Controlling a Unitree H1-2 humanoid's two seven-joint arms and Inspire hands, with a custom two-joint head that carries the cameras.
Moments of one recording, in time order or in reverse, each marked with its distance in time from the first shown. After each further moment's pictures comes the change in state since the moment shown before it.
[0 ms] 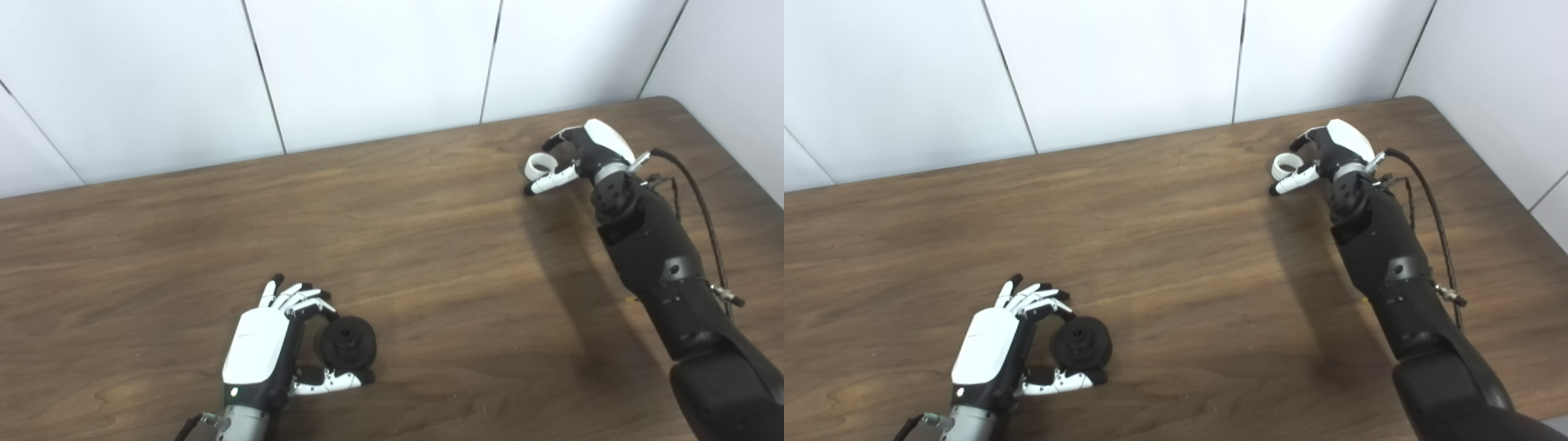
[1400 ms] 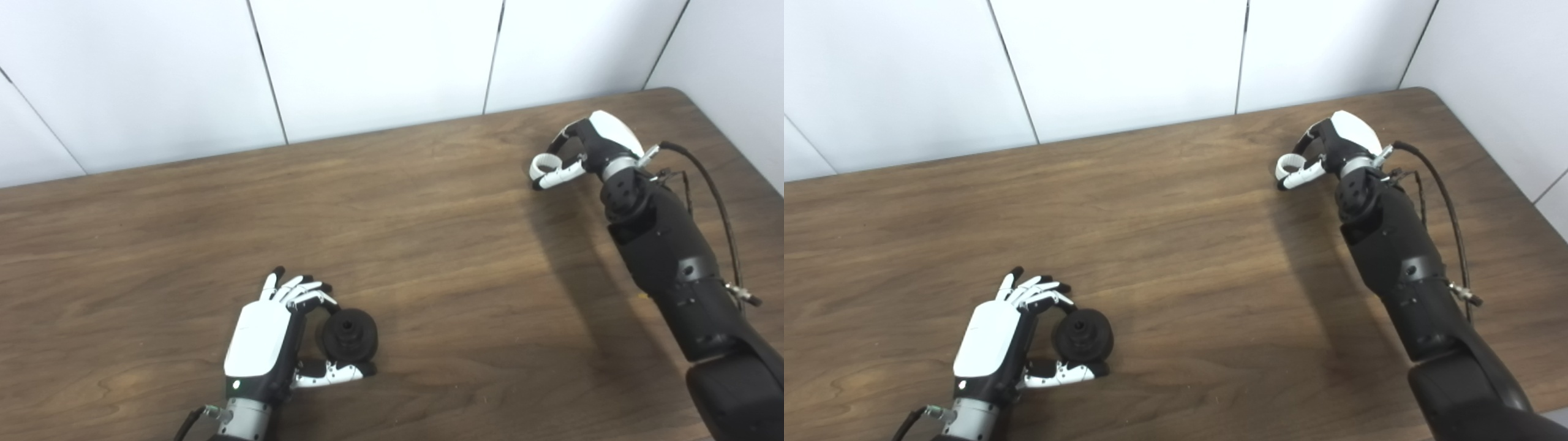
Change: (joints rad) left arm 0.002 -0.009 0.001 -0.006 0.019 0.003 -0.002; right arm 0.064 -0.041 0.044 -0.118 0.016 -0.004 0.020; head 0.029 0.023
